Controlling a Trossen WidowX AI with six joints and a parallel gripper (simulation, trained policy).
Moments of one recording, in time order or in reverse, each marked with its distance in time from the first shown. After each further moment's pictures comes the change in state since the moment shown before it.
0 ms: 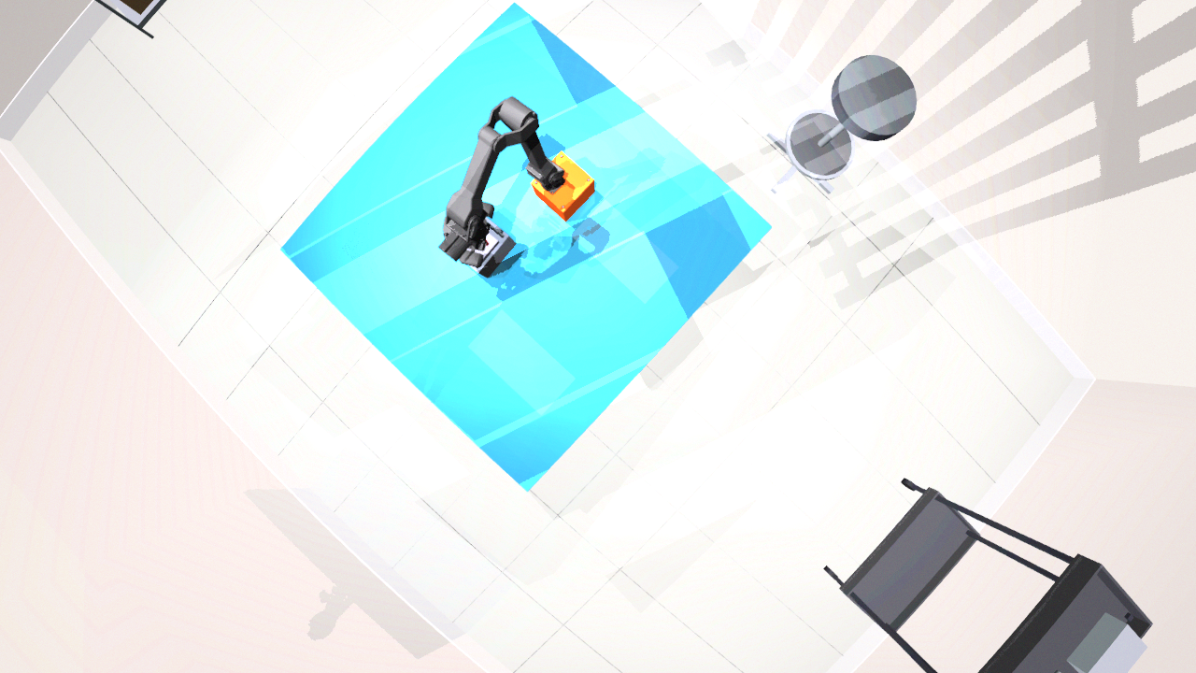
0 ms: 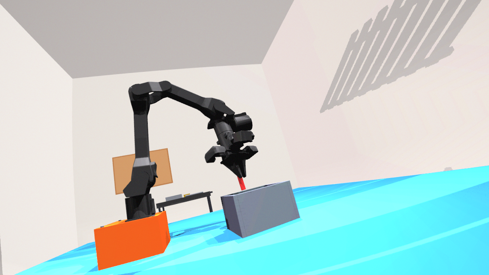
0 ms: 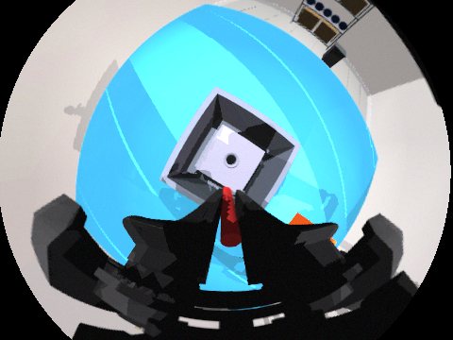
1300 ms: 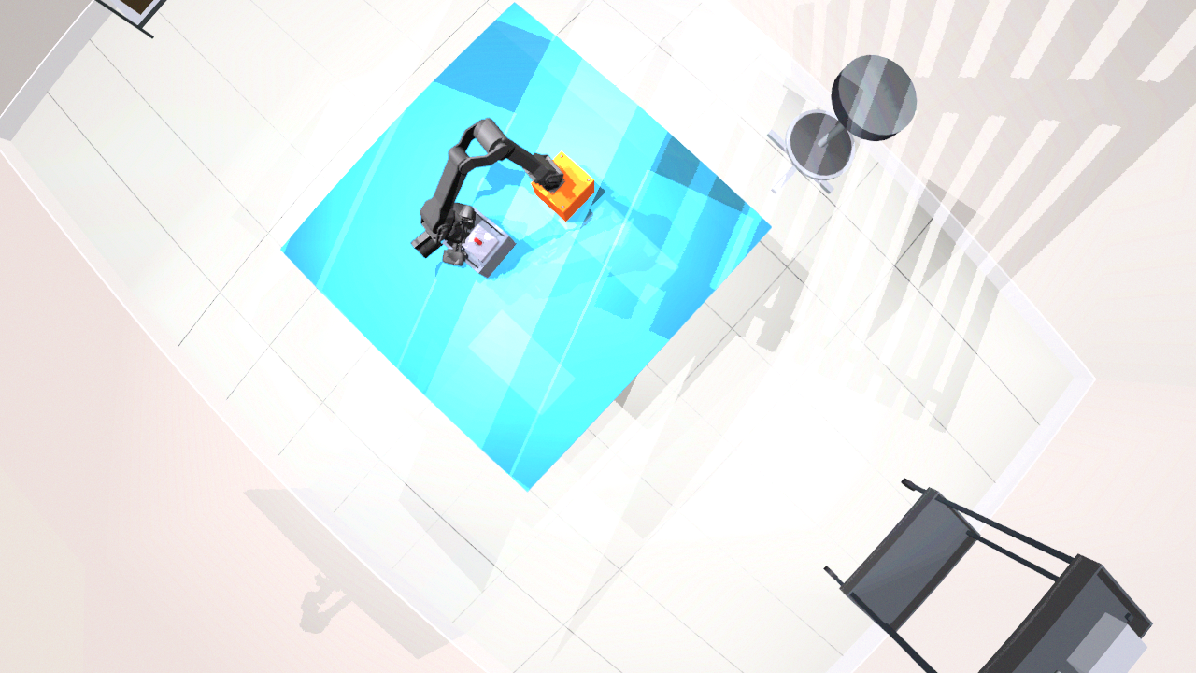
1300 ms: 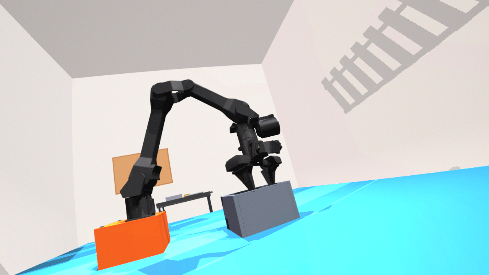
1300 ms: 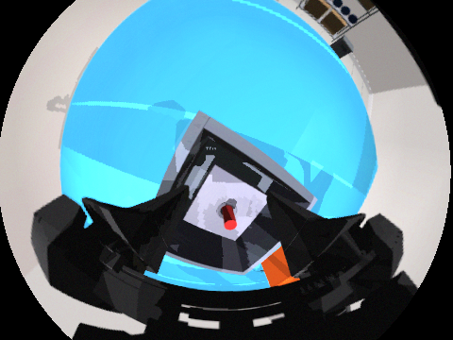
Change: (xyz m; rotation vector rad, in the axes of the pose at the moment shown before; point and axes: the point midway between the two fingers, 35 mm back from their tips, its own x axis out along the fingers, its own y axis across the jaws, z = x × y) arm 0.070 0.000 0.061 -0.020 0.104 -0.059
